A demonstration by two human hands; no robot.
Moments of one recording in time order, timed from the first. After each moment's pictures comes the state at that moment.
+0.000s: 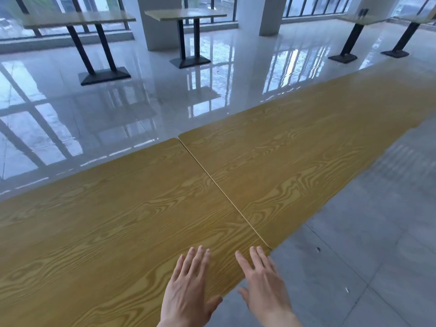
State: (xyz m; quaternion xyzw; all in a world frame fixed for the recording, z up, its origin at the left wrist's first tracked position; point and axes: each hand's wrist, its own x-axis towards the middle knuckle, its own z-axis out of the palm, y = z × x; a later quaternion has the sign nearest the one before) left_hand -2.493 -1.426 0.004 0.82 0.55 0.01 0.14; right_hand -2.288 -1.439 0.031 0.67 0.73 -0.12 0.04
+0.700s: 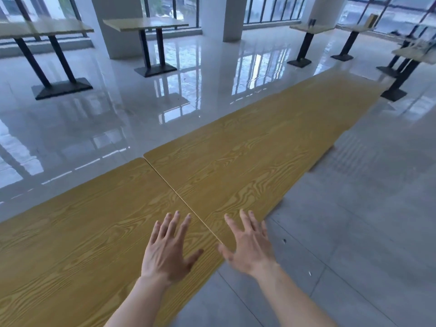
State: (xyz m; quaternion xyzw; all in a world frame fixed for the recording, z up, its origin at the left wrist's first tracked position) left_hand -2.442 -1.359 0.139 0.84 0.53 0.08 0.10; right_hand -2.218 -1.402 0.176 0.73 0.66 -0.16 0.01
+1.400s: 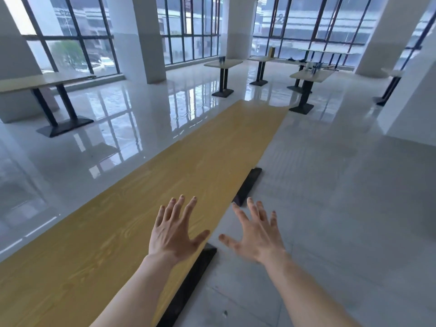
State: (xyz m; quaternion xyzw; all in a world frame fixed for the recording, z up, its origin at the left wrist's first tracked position) left_hand -1.881 -1.148 0.261 0.90 0.40 0.15 0.09; right_hand -1.686 -1.274 0.282 0.84 0.54 -0.09 -0.03
